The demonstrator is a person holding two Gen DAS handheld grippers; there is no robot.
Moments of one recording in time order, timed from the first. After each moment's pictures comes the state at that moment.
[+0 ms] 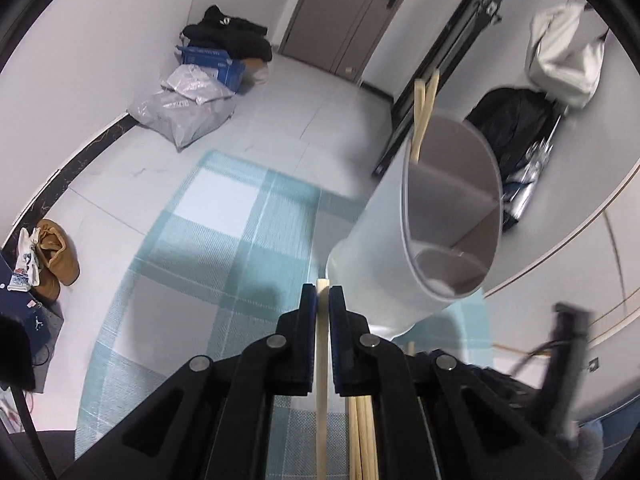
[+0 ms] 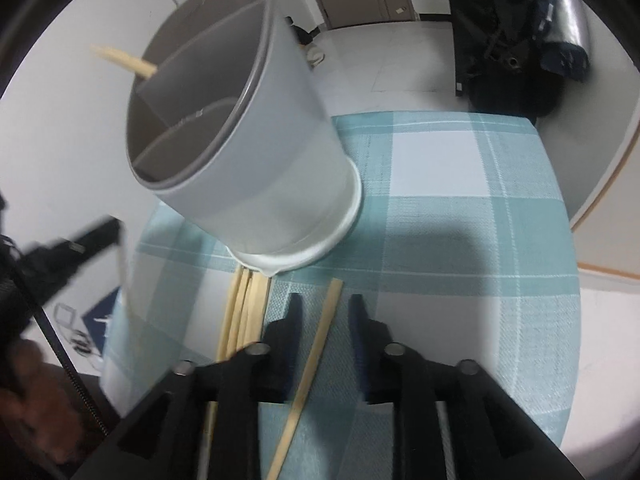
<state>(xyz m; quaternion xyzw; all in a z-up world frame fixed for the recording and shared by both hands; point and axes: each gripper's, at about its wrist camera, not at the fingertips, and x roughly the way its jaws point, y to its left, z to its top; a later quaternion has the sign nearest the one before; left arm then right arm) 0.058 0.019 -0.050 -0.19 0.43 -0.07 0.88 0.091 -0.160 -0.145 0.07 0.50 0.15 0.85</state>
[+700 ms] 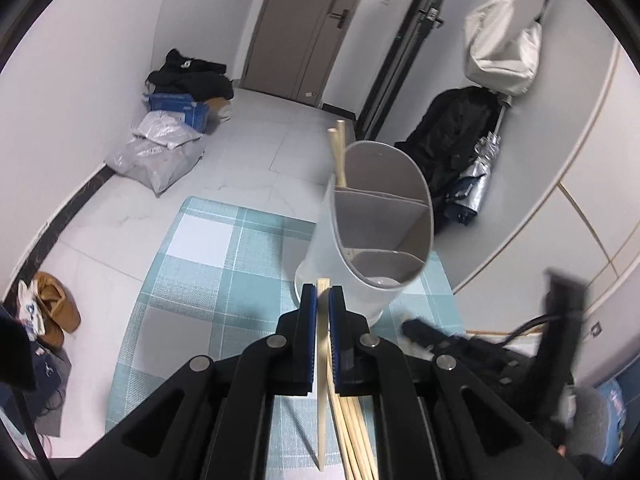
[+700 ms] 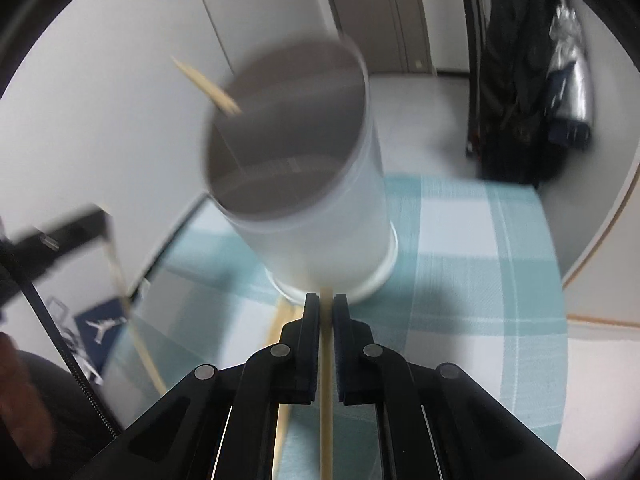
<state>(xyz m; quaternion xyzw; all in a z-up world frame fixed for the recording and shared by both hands) 0.036 0.015 -0.016 -0.13 0.38 -0.13 0.91 0.059 -0.153 -0.099 0.04 0.40 0.17 0.90</state>
